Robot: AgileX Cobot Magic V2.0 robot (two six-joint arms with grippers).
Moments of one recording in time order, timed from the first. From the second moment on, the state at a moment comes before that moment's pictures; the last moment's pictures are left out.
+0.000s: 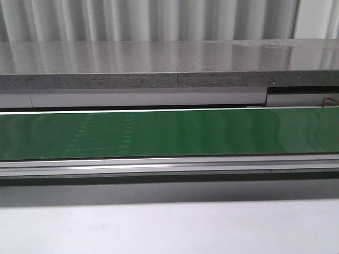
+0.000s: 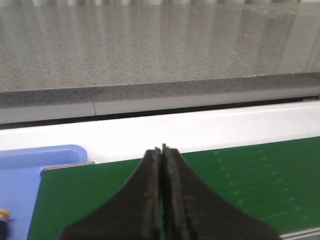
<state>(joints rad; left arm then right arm) 0.05 0.55 -0.55 -0.64 0.44 0.64 -0.05 0.36 -0.46 0.36 0.48 -0.38</state>
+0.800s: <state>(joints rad) -0.09 0.32 -0.21 0.02 0.07 -0.02 -0.05 0.36 -0.46 0.36 0.48 -0.38</state>
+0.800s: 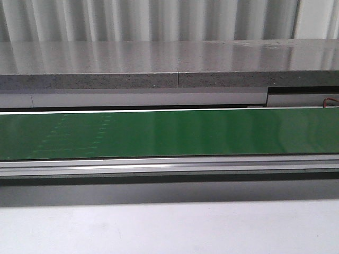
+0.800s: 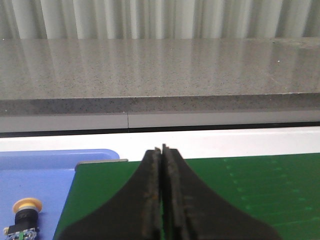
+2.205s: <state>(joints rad) -0.05 0.00 0.00 0.16 0.07 -0.21 -0.05 0.36 -0.46 0.36 0.48 -0.38</state>
